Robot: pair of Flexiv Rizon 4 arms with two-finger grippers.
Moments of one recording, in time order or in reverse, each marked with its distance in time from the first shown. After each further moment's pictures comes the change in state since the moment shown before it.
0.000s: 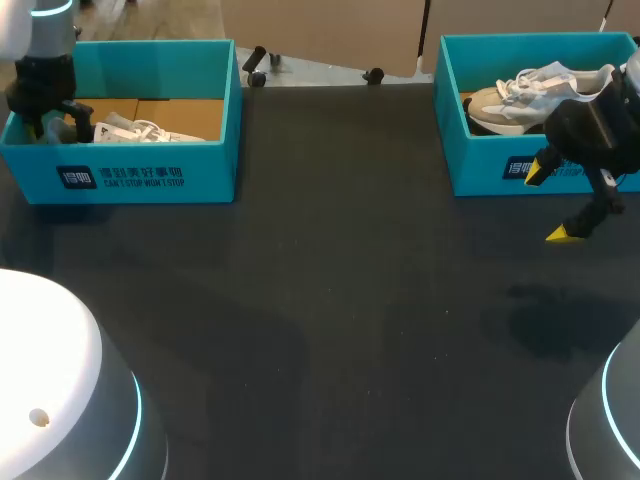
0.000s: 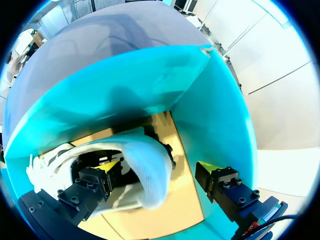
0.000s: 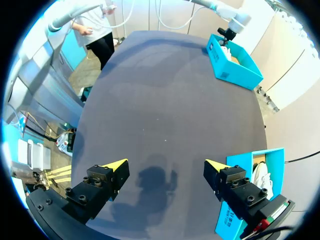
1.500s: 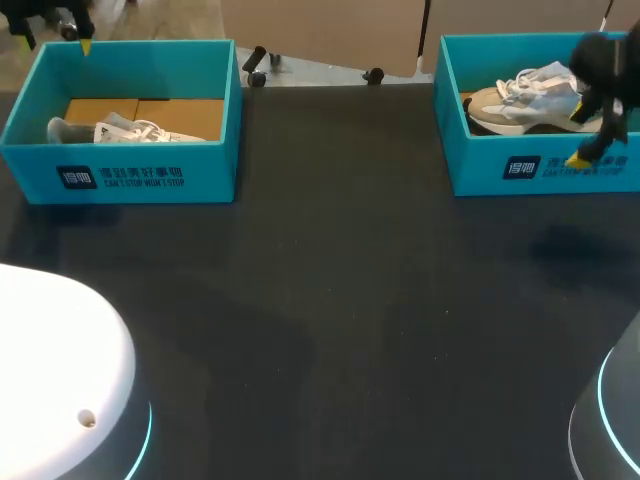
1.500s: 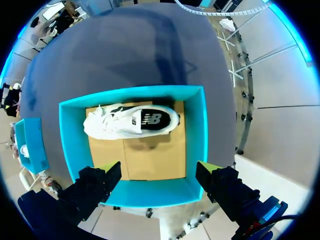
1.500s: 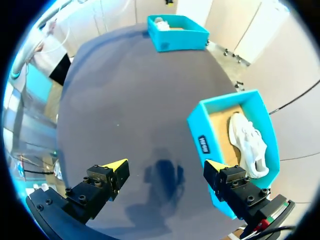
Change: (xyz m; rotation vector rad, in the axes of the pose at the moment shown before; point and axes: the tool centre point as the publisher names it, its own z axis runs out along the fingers) left arm -0.007 0.025 -0.180 -0.154 -0.094 -0.278; right arm -0.125 -0.091 -0.021 0.086 -0.117 0.377
